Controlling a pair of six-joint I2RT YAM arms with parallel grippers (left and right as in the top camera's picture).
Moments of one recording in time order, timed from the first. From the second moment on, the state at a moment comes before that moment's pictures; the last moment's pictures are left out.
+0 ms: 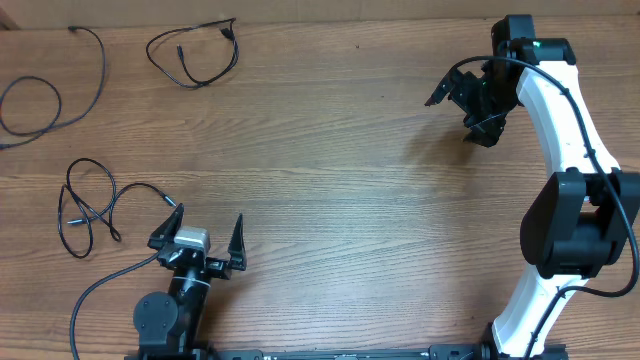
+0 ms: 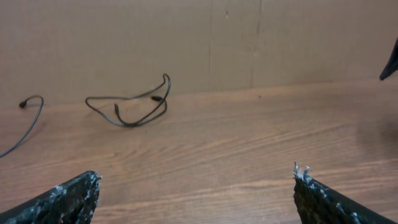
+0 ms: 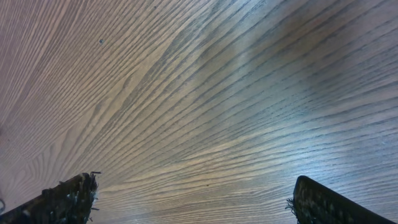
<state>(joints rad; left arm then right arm) 0.01 0.02 0.07 -0.11 0.19 0.01 -0.02 2.06 1.83 -1.19 -0.33 0.62</state>
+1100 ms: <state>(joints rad) 0.01 0.02 0.01 -0.07 0.16 0.01 -0.02 2.06 1.83 -1.19 -0.33 0.62</state>
